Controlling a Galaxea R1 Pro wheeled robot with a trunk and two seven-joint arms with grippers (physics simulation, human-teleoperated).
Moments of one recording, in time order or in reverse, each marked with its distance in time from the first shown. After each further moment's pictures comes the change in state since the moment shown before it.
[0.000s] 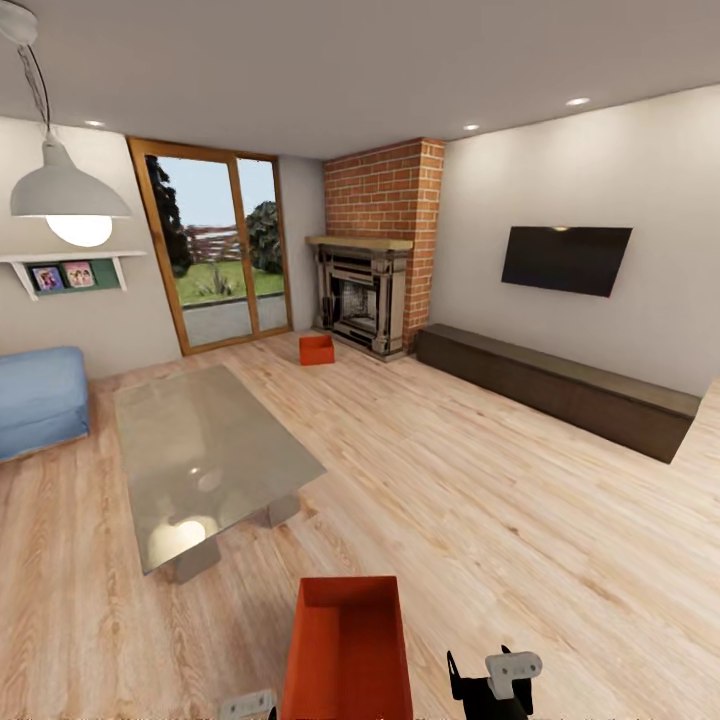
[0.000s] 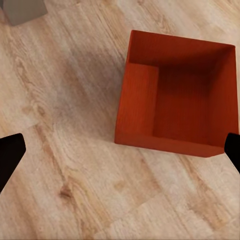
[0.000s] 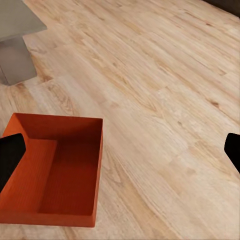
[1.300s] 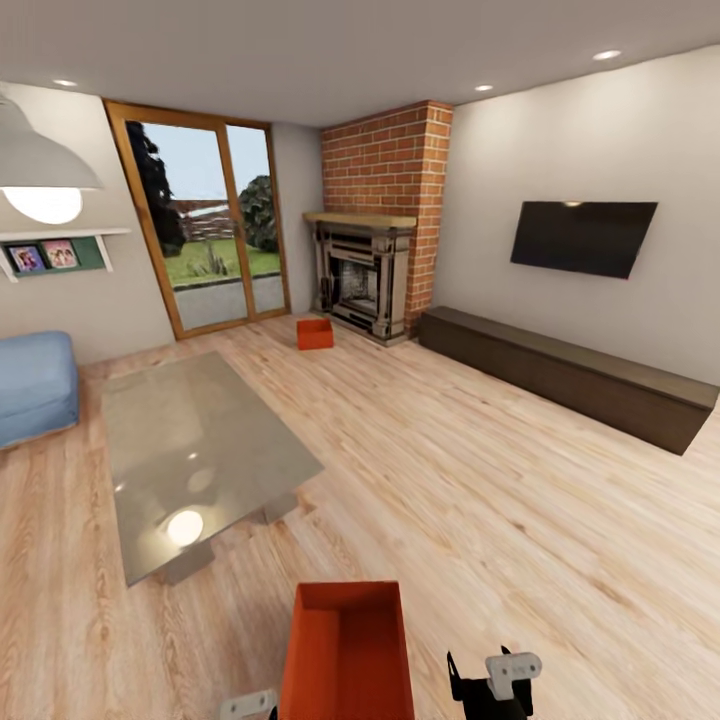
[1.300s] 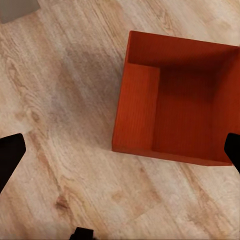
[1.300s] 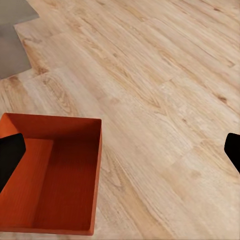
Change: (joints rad) left arm 0.000 -0.002 0.000 0.000 -0.001 -0.002 0.000; right arm 0.000 0.000 0.001 0.003 0.000 0.001 0.000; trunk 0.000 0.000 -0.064
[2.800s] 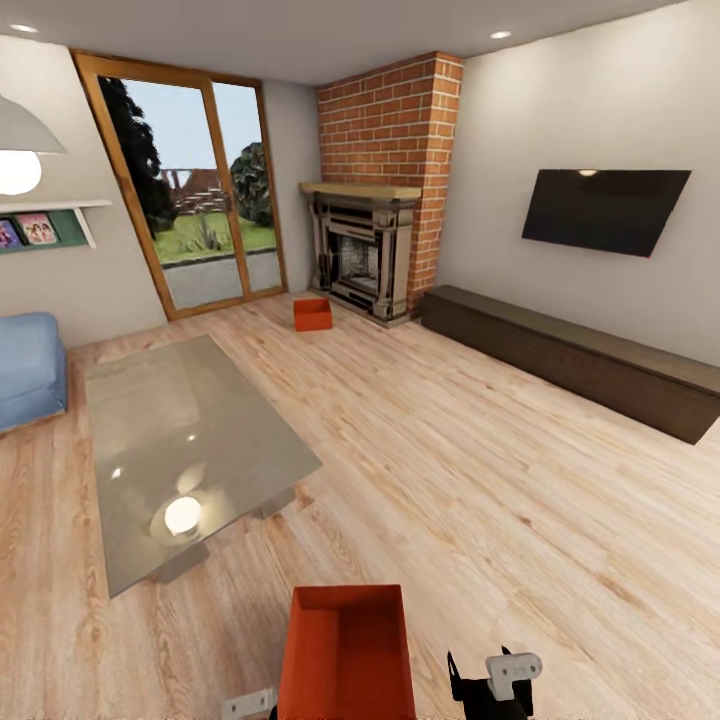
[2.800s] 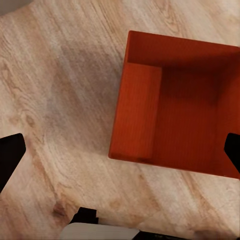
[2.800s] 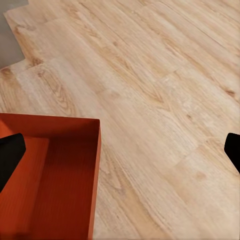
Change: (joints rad) left arm 0.000 -0.001 0.000 0.000 0.003 -0.006 0.000; right arm 0.000 0.000 -0.001 0.002 0.000 -0.002 0.000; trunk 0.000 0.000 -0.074
